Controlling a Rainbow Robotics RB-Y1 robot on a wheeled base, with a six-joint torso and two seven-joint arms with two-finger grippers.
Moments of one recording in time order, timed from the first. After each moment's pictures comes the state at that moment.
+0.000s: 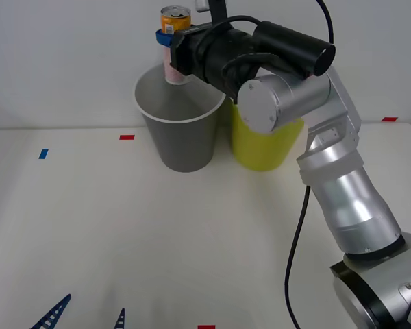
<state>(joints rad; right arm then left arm) -0.79 -0.13 0.24 -1.59 -0.50 0.63 1.62 0.92 0.38 -0.31 -1.91 0.07 -0.47 -1.64</state>
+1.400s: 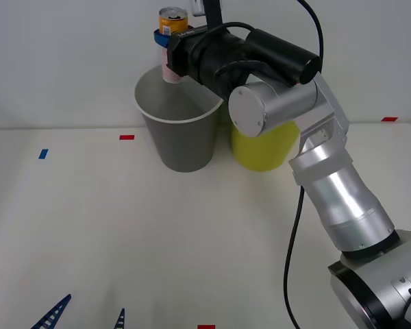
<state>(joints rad) -0.81 -0.12 0.27 -1.50 -0.50 0.51 1.60 0.92 0.38 -0.31 -1.91 0.07 -0.47 -1.64</state>
